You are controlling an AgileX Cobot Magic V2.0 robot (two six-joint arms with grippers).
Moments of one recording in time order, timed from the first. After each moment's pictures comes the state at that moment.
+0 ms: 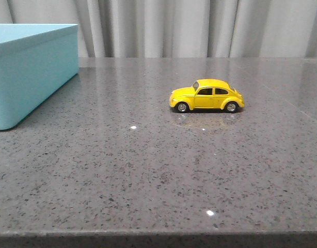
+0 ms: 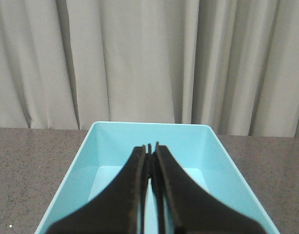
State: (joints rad) left arm -0.01 0.45 -0.48 -0.05 0.05 -0.05; right arm 0.00 0.44 -0.54 0.00 0.36 0.10
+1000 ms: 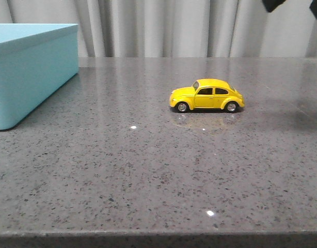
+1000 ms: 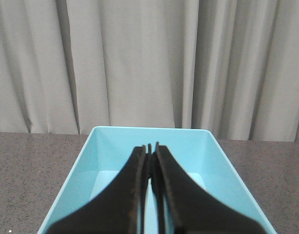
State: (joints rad) left arm -0.01 0.45 -0.48 -0.05 0.03 -0.05; right arm 0.38 1.28 -1.17 0.11 0.82 0.17
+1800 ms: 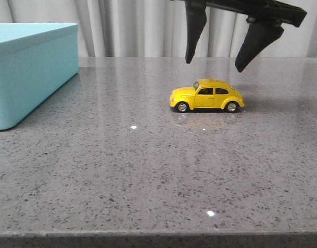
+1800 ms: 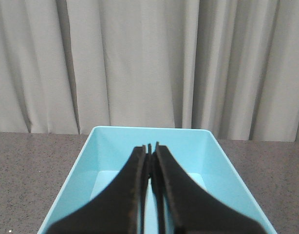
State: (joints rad) left arm -0.01 0.45 -0.48 -0.05 0.03 -0.05; right arm 0.48 1.71 -1.51 0.08 1.01 0.48
